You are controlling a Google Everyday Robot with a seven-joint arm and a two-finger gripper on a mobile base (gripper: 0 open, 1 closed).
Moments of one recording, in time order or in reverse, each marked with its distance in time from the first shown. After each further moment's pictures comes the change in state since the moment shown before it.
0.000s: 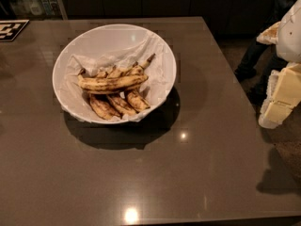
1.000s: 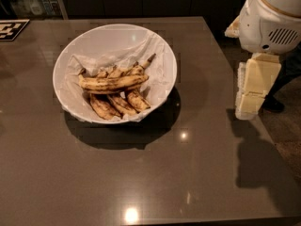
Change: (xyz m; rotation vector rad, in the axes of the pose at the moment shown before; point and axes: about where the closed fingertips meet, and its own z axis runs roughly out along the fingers) arm -0.049 -0.001 0.004 -0.033 0.062 -0.140
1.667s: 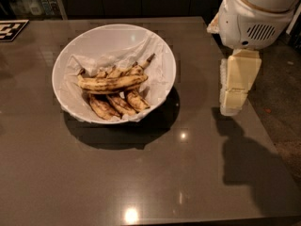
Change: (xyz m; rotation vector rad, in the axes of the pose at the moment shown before) arm -0.031 -0.004 0.001 0.005 -0.005 -0.073
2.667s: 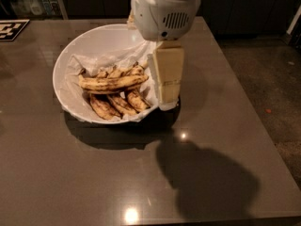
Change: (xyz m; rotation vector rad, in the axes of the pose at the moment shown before) arm -0.133 0.006 -0.002 -0.040 -0.100 -0.349
